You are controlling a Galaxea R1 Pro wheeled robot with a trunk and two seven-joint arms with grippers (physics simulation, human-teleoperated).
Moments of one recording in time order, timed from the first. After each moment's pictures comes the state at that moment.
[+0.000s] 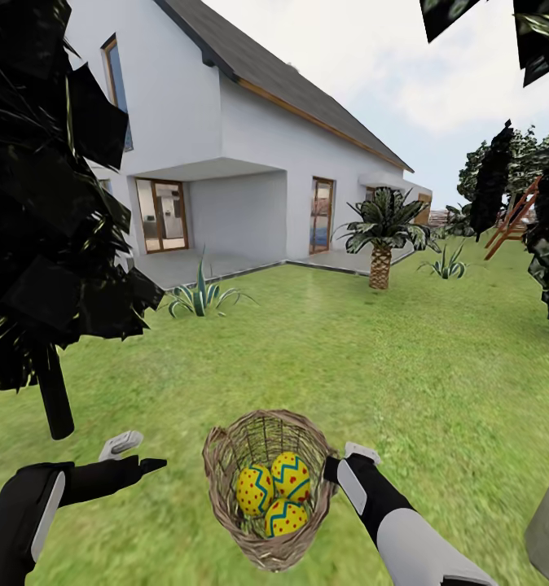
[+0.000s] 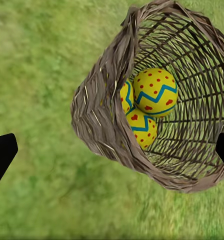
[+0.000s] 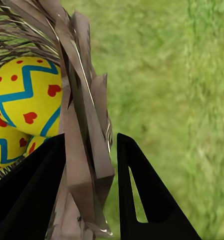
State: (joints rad) left arm -0.37 0.18 0.34 -1.17 -0.03 0.97 -0.75; right arm -0.68 0.17 -0.15 -0.42 -0.19 0.39 -0.31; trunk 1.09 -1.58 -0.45
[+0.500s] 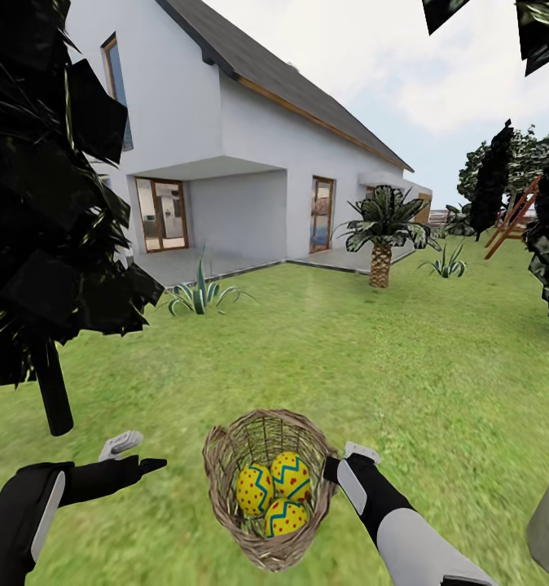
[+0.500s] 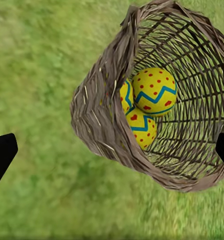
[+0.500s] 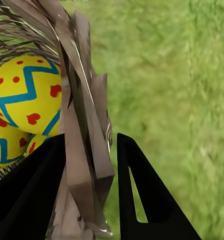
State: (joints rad) left arm -0.37 0.18 0.34 -1.17 -0.03 0.97 -0.76; right arm -0.68 0.17 -0.15 -0.42 -0.19 0.39 -0.31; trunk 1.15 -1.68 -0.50
